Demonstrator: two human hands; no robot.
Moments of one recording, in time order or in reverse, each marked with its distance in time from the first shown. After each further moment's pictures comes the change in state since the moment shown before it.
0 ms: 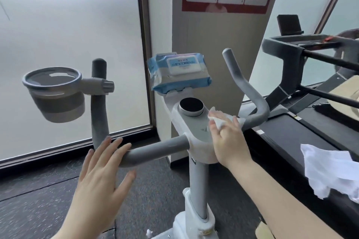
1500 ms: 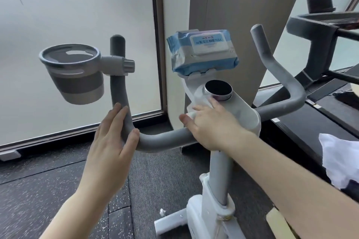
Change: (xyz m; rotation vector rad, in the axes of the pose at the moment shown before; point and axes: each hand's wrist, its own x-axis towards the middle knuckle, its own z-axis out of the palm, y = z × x) left_hand 0.026 -0.021 -0.015 -0.268 0.091 -0.228; right_hand 0.019 -0.096 0.029 -0.497 -0.540 -0.228
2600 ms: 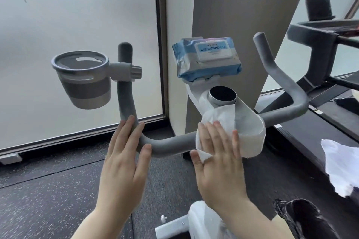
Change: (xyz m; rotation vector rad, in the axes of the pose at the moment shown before) left_hand -0.019 -0.004 0.015 -0.007 0.103 0.175; right_hand -0.057 -0.025 0.069 0.114 0.549 0.168
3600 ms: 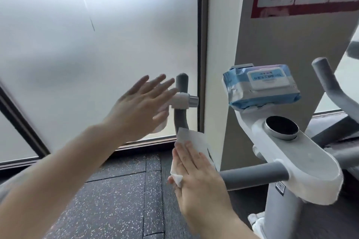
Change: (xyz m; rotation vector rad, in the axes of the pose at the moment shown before) left_hand 0.160 -0.042 -0.119 0.751 -0.243 0.510; right_hand 0.042 -0.125 0.026 0.091 -0.012 -0.387
